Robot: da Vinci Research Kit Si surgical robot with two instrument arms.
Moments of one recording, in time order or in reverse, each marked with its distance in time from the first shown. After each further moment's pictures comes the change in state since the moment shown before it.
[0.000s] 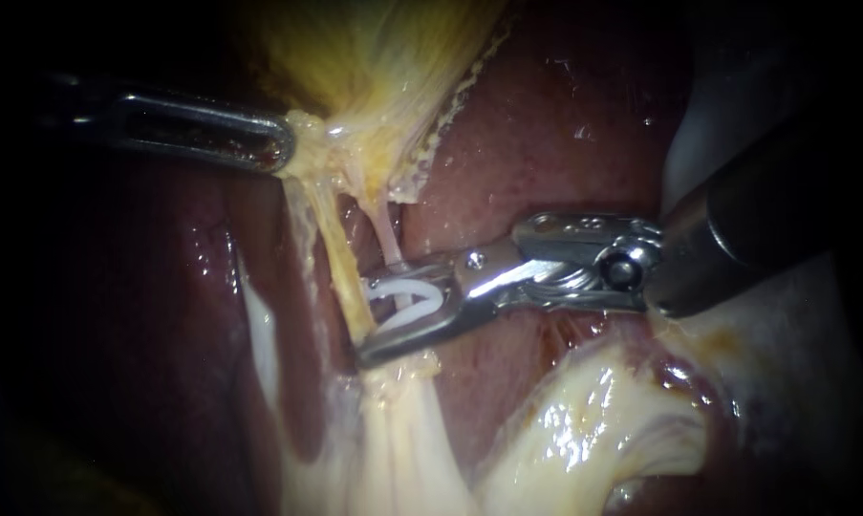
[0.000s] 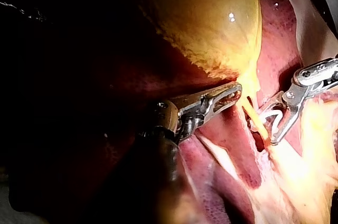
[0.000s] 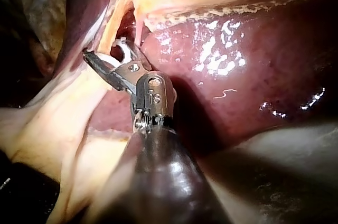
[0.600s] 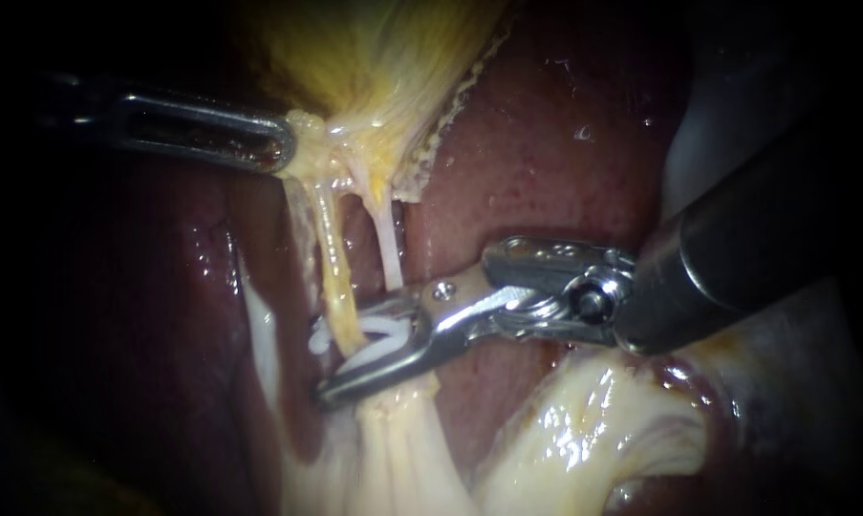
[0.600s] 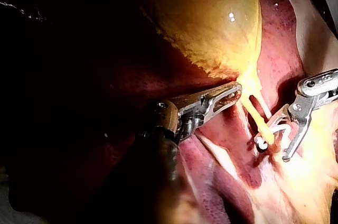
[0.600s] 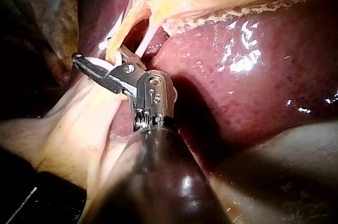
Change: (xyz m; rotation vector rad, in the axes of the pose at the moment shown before) right arm 0.001 -0.004 0.002 0.138 0.042 0.036; left arm 0.000 0.000 0.000 0.001 0.000 0.000
